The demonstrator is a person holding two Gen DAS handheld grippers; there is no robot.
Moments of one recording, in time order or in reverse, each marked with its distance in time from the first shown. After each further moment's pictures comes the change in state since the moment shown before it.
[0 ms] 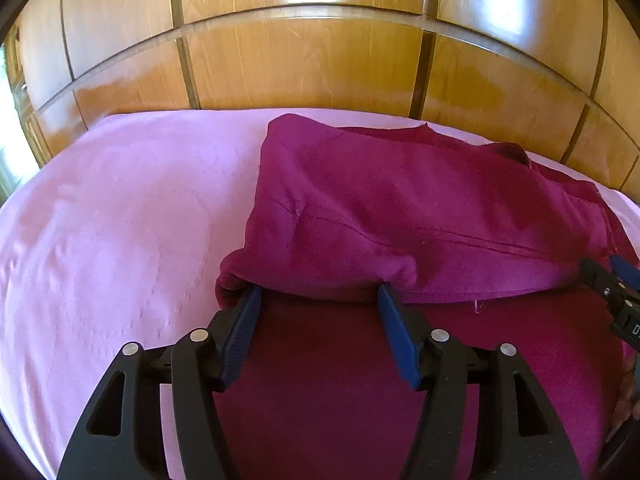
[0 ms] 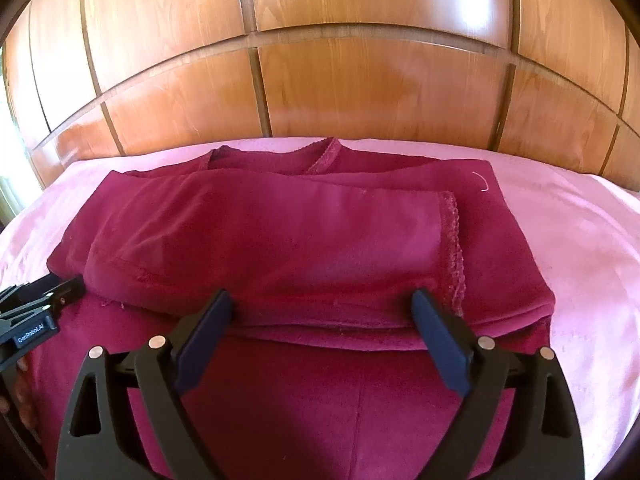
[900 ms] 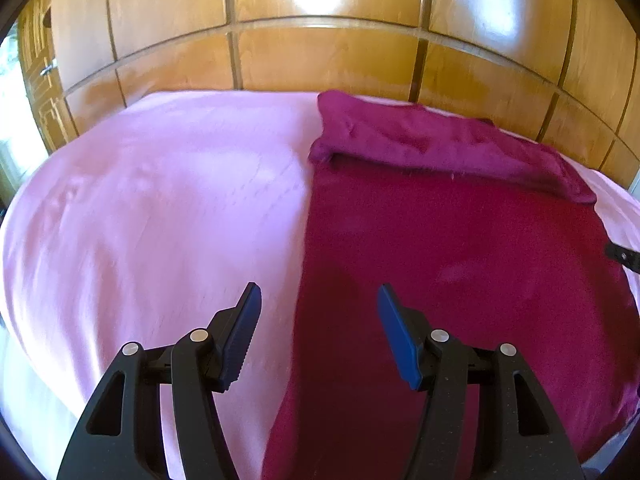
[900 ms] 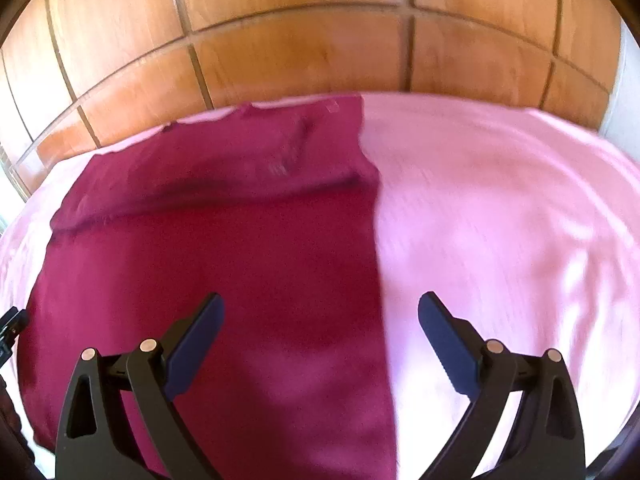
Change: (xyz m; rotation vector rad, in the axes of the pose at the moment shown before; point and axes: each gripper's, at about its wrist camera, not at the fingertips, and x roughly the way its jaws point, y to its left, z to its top) left arm -0.102 0.047 -0.098 -0.019 0.003 -0.010; right arm -0.097 -0.082 -0.073 0.131 0.135 -0.060
